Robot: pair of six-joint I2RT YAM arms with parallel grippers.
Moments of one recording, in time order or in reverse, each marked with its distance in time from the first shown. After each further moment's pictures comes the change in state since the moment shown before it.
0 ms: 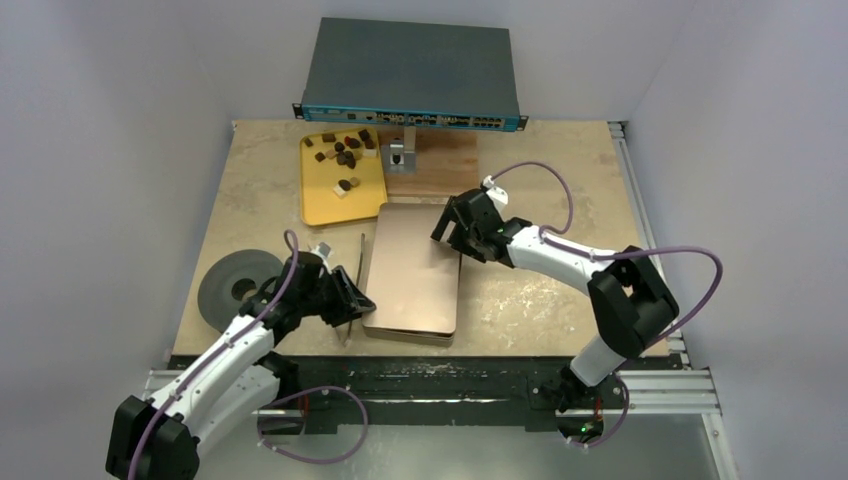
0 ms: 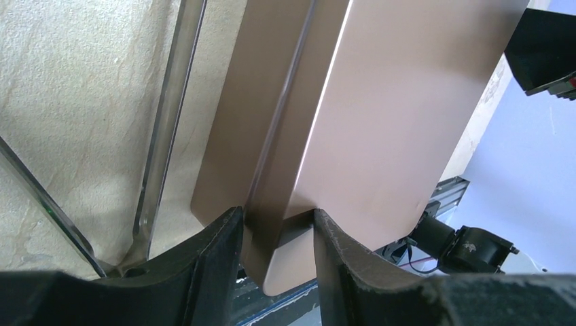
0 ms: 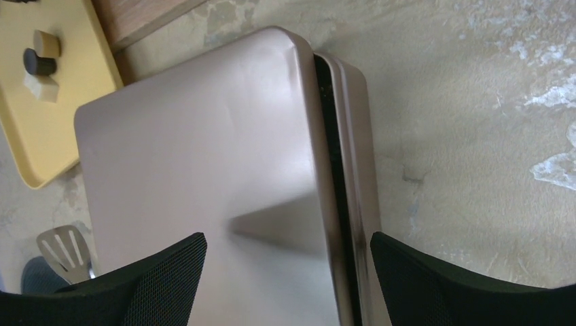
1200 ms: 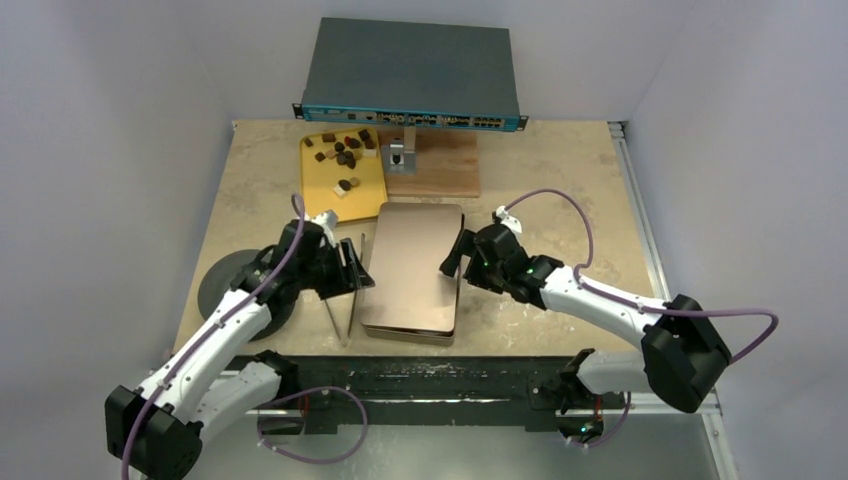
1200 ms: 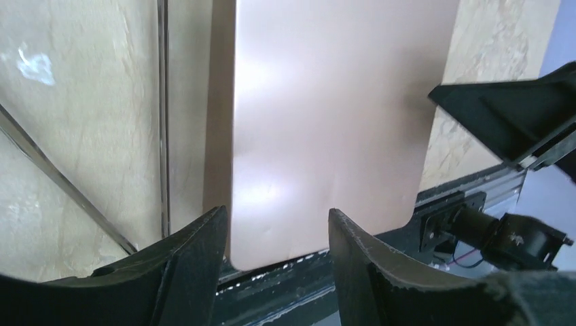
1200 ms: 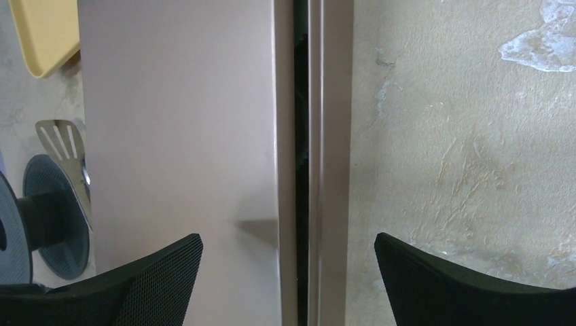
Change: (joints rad) left arm -0.014 0.091 0.289 -0.201 -0.059 0.265; right arm 0.074 -0.333 -0.311 0.015 -0.076 -0.024
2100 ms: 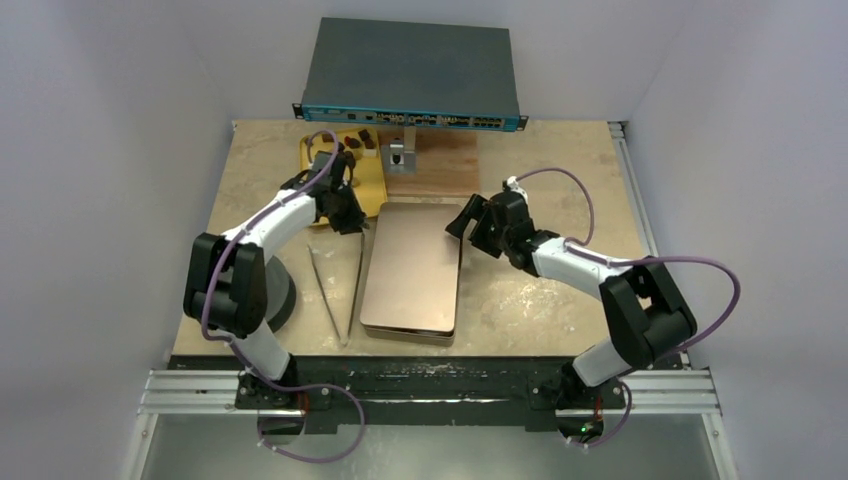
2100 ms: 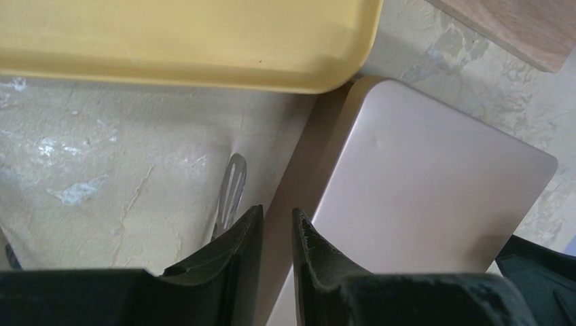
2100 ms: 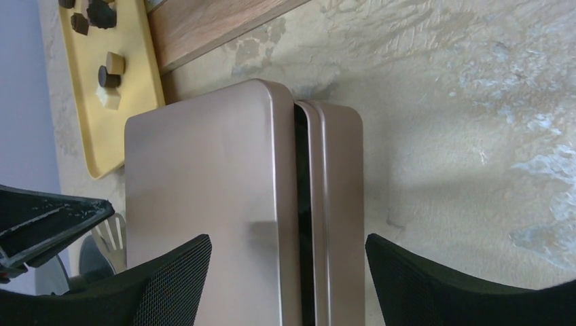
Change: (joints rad) left arm 0.167 0.770 0.488 0.119 -0.129 -0.002; right arm -0.241 0.233 0.079 0.299 -0.158 -0.082
